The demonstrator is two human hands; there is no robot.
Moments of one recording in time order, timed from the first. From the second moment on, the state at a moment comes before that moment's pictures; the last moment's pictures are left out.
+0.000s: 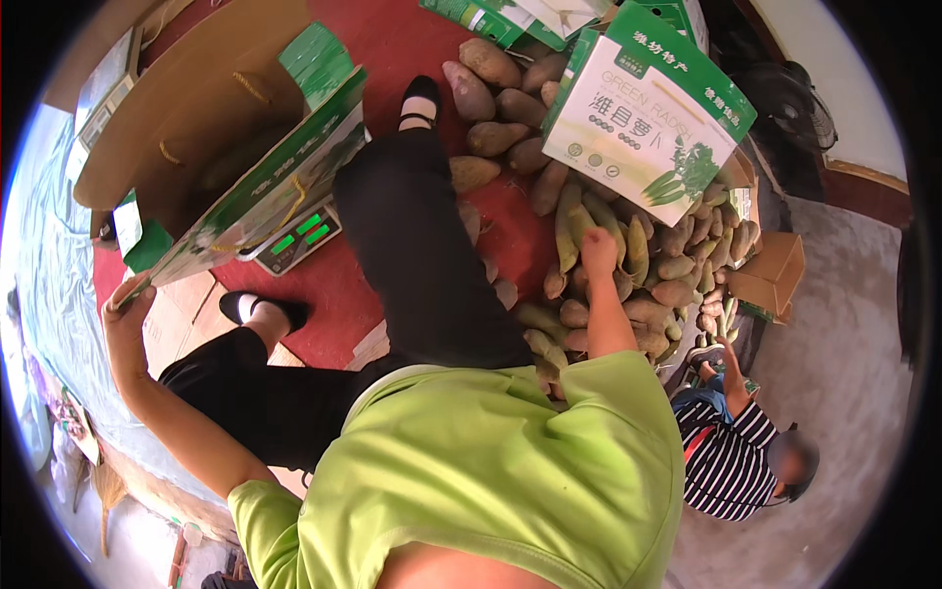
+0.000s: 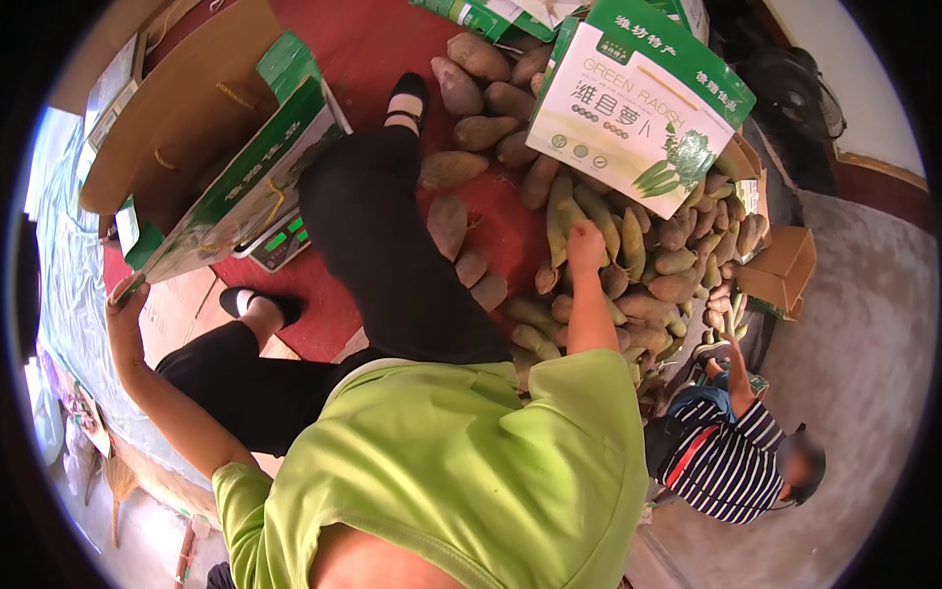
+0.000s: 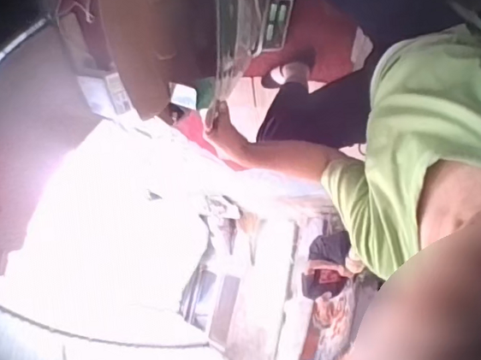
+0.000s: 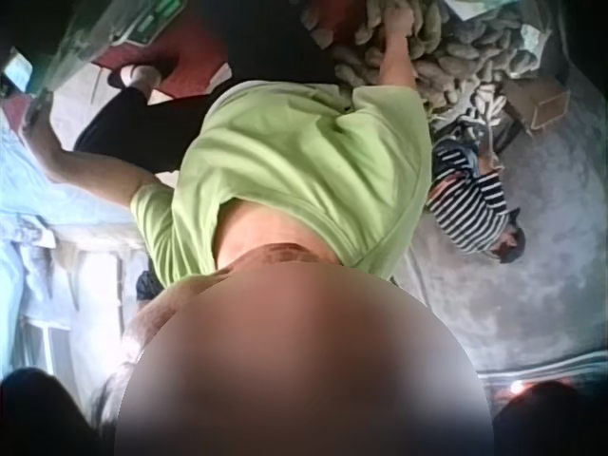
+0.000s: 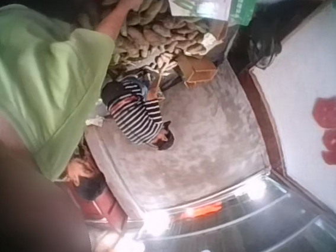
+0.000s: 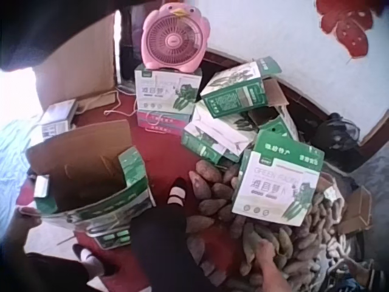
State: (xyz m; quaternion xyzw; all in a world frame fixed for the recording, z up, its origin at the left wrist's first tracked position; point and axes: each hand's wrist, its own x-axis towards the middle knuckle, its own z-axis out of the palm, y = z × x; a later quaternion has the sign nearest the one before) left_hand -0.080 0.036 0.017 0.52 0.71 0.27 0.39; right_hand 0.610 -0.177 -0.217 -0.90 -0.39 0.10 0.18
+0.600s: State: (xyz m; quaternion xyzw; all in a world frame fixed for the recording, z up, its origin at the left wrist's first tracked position) left_hand -0.058 0.040 0.028 0.51 0.70 0.27 0.41; right_hand 0.710 0.130 0.009 -0.86 -0.48 -0.16 0.03
